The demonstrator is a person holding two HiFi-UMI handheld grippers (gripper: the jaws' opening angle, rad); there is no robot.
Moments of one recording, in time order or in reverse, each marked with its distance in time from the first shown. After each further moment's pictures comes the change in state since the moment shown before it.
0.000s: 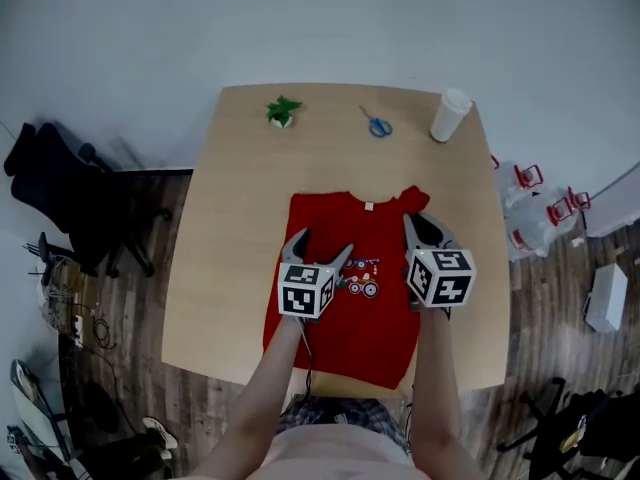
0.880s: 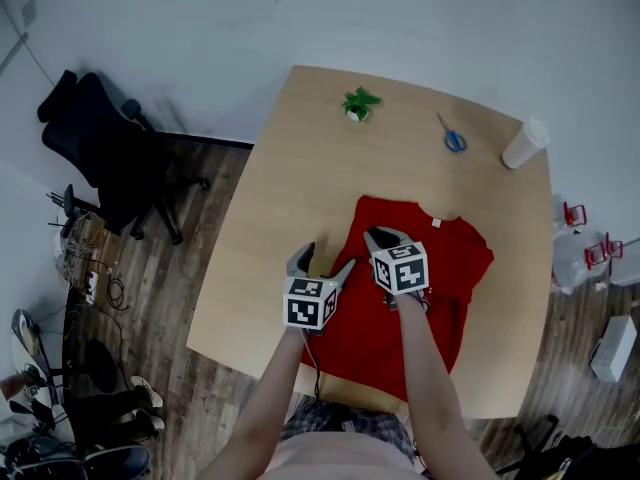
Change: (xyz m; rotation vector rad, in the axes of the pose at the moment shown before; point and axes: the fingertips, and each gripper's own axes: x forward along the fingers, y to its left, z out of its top) left arm -0.056 0.128 -0.060 -0.123 0.061 0.167; right arm 0.162 0.185 -0.115 -0.099 0.294 0.373
